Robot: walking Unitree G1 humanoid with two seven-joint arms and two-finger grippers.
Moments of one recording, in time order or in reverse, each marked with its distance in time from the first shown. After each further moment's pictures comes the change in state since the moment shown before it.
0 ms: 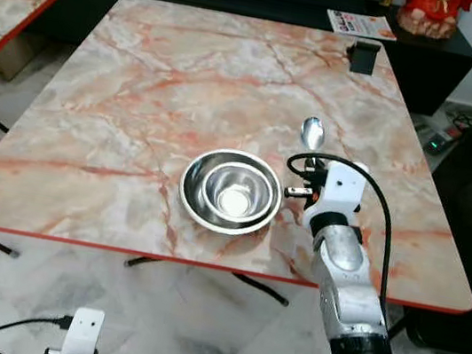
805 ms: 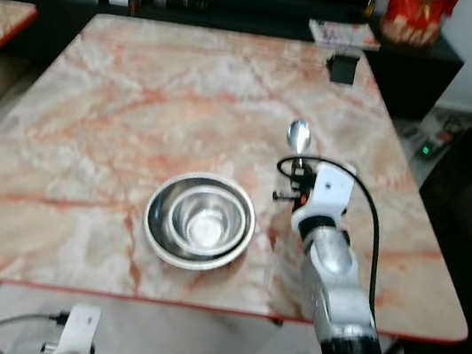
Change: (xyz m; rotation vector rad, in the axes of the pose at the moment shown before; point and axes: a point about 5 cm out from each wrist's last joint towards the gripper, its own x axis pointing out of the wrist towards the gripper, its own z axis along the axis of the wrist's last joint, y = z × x) left arm 0.000 -0.003 -0.001 0.001 -0.003 -0.015; right arm -0.003 0.007 -0.011 0.034 0.051 0.012
